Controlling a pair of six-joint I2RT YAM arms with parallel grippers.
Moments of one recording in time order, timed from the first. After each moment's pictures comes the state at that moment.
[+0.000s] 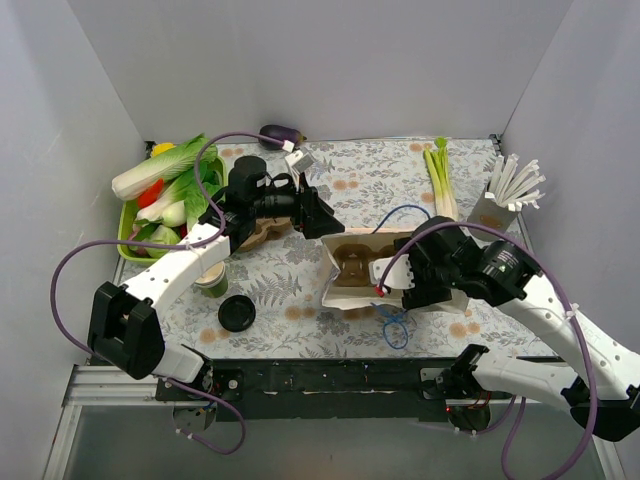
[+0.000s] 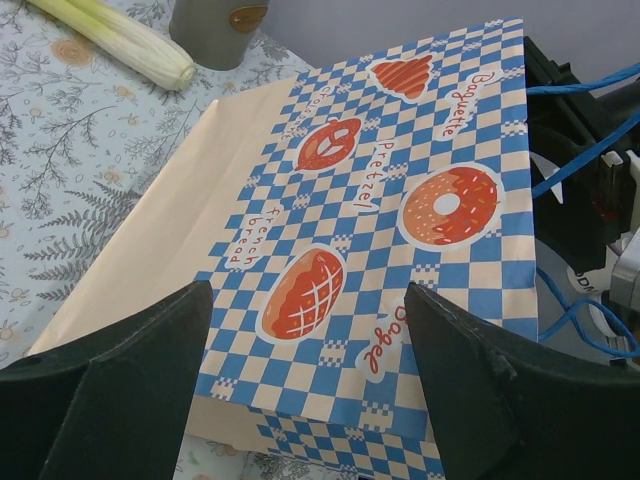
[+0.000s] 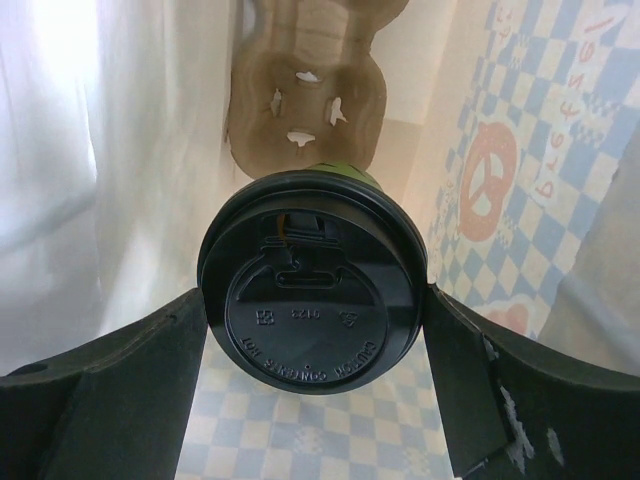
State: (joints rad) left arm -0.52 1.42 1.15 0.02 0.86 -0.30; right arm 0.85 0.97 1.19 -1.21 0.12 -1.02
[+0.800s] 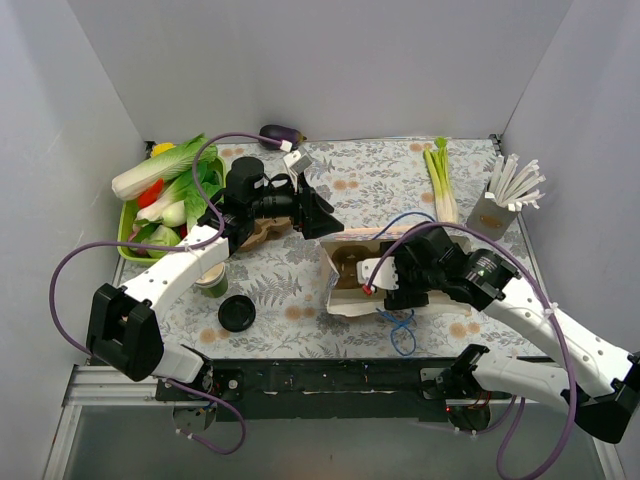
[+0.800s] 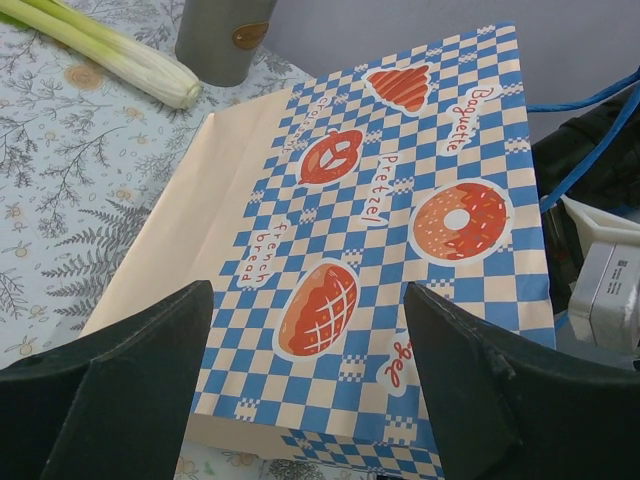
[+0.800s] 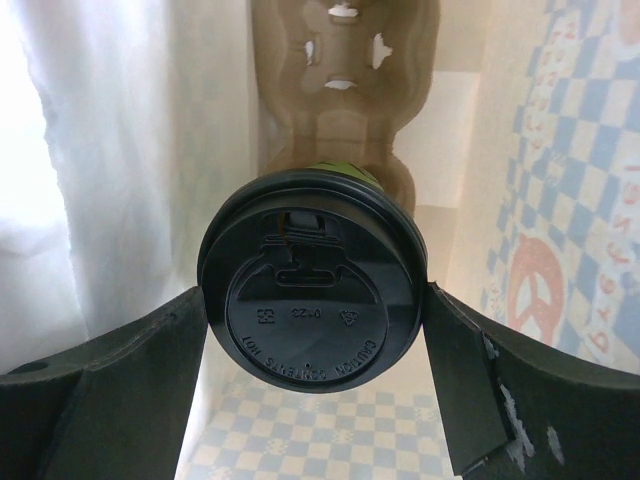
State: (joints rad) left arm -0.51 1.41 1.12 0.08 0.87 -0.29; right arm 0.84 0.97 1.02 -0.96 -0.02 -0.95
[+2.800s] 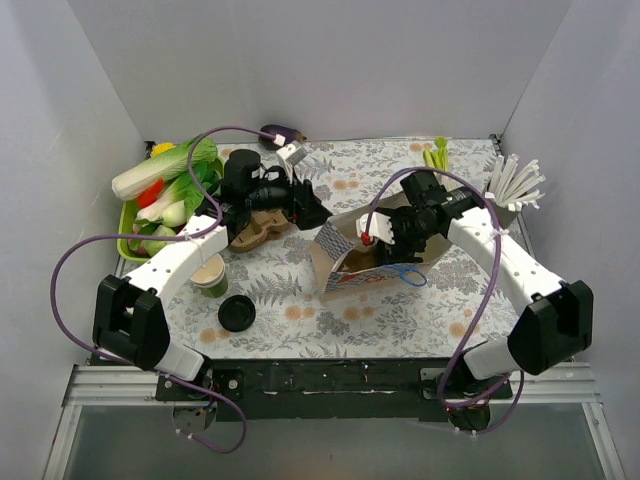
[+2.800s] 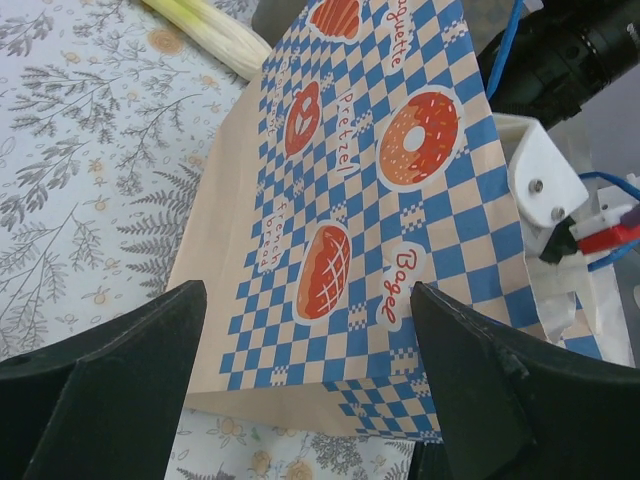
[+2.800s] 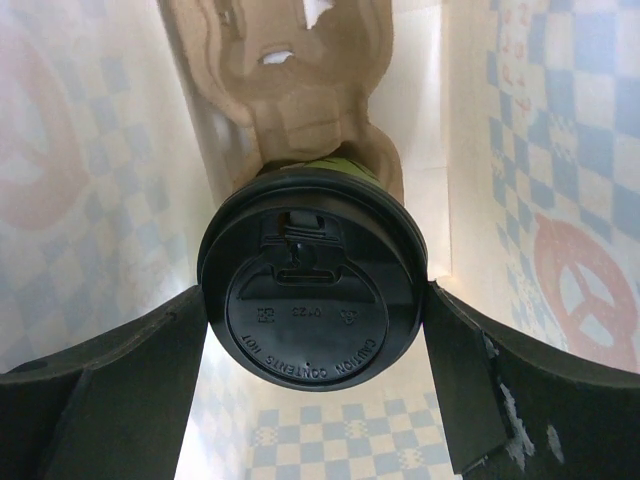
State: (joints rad) left arm -0.46 1.47 1.18 -0.03 0.81 -0.22; right arm 0.49 1.39 1.23 -1.01 -0.34 -1.21
